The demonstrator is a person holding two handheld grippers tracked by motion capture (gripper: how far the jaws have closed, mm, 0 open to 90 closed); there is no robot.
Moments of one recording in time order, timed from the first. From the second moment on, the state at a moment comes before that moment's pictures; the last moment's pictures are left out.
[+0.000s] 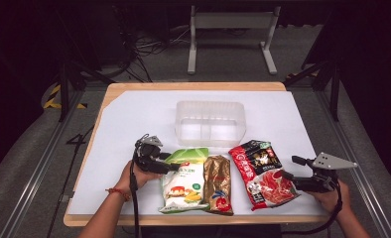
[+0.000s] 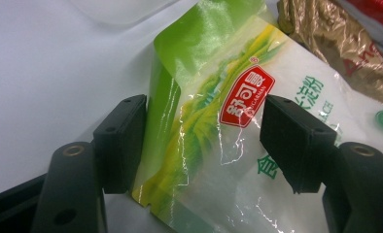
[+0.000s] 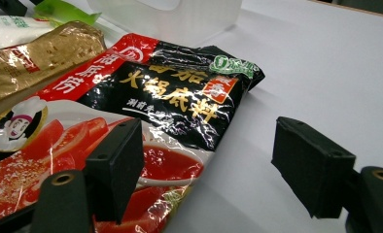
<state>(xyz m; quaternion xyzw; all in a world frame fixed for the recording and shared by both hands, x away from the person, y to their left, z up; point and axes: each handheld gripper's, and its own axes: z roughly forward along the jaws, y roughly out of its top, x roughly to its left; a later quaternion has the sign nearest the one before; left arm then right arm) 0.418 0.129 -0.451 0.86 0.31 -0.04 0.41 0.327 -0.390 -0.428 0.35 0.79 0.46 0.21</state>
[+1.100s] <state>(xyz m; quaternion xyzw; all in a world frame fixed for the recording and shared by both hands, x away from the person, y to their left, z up) 0.420 0.119 -0.453 0.84 0.34 0.03 0.42 0.332 -0.389 -0.427 0.35 0.79 0.47 0.19</state>
